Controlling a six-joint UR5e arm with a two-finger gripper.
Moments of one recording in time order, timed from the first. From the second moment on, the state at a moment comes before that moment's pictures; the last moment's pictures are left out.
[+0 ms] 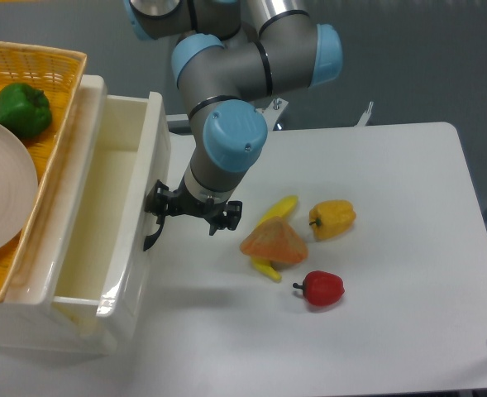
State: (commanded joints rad) arm 2.34 -1.88 -1.52 -1.45 1.26 0.42
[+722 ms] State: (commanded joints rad) arm 2.38 -1.88 -1.50 -1.45 1.26 0.45
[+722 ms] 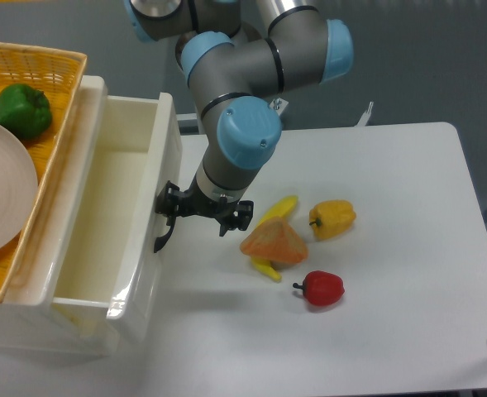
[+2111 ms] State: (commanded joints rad) arm 2.43 -1.88 -1.50 -1.44 1.26 0.45
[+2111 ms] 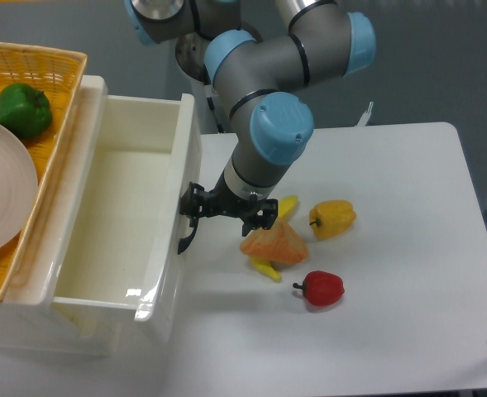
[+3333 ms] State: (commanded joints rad) arm 2.45 -1.89 -1.48 -1.45 1.25 0.45
